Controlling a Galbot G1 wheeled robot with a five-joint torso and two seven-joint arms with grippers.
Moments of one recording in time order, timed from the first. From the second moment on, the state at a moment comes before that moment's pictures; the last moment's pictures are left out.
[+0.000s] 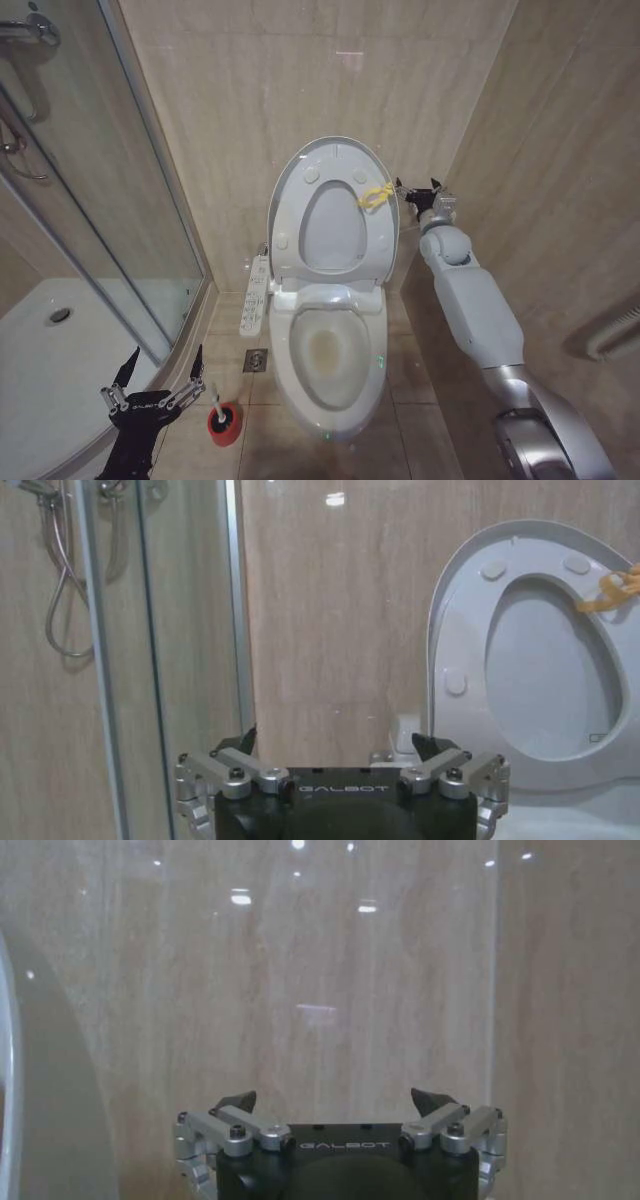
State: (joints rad) left arm 2.02 -1.29 -0.62 -2.50 -0.18 -0.11 -0.22; right arm -0.35 1.21 0.36 1.32 0.37 -0.20 0.16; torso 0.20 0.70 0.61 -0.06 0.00
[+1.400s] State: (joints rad) left arm 2.02 -1.29 -0.62 -2.50 -0.18 -0.11 -0.22; right arm -1.23 1.15 0.55 2.14 0.49 -0.29 0.27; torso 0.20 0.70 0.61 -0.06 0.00
